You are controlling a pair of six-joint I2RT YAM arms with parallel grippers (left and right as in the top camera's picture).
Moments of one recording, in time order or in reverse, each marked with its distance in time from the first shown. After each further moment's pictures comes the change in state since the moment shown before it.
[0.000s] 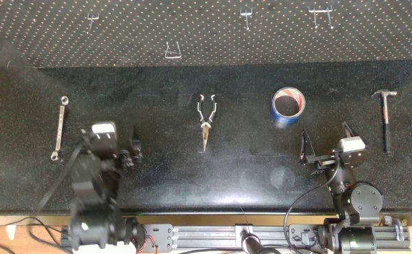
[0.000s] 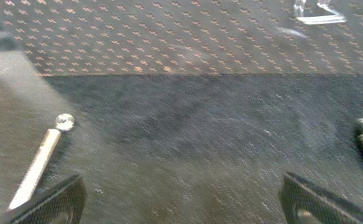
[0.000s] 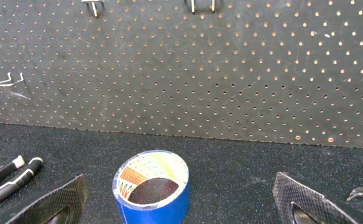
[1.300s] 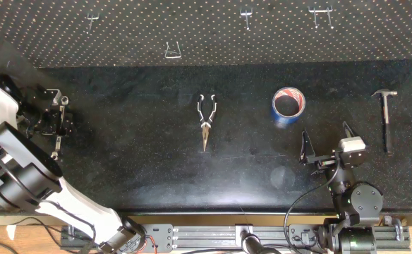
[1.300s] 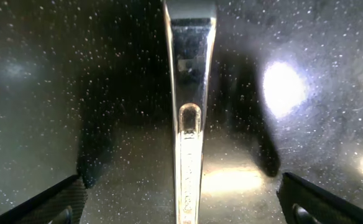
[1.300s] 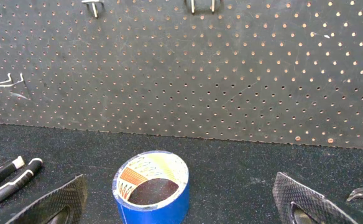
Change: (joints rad) left arm 0.623 1.622 1.176 -0.699 0.092 0.674; right arm 0.000 -0.003 0.000 0.000 0.000 0.000
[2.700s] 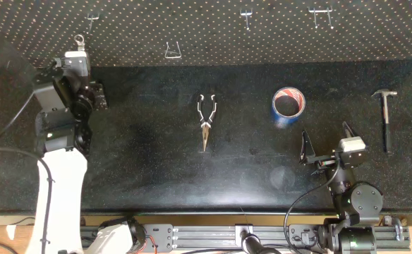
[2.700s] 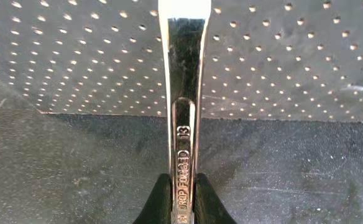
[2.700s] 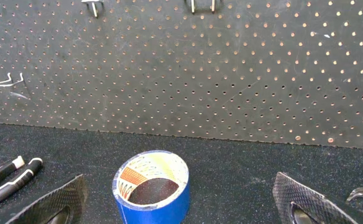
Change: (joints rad) left arm -0.463 -0.822 -0.603 0.727 0.020 -0.571; right arm 0.000 0.001 0.001 -0.001 0.000 0.000
